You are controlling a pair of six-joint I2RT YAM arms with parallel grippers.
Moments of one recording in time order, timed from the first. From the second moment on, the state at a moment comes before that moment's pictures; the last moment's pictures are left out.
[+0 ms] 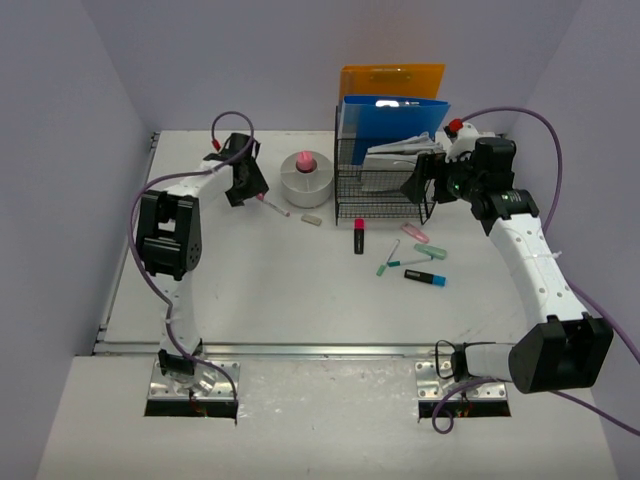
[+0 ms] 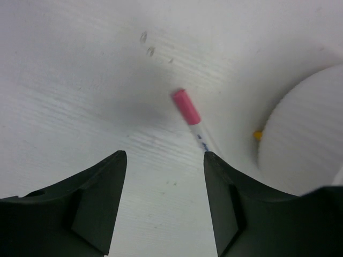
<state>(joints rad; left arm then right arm) -0.15 2.07 1.58 -0.56 -0.17 -0.64 0.05 1.29 1.16 -0.42 -0.38 0.06</state>
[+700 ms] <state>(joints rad) -0.15 2.30 1.89 -0.65 -0.21 -0.65 0.05 1.29 1.16 -0.42 -0.38 0.05</state>
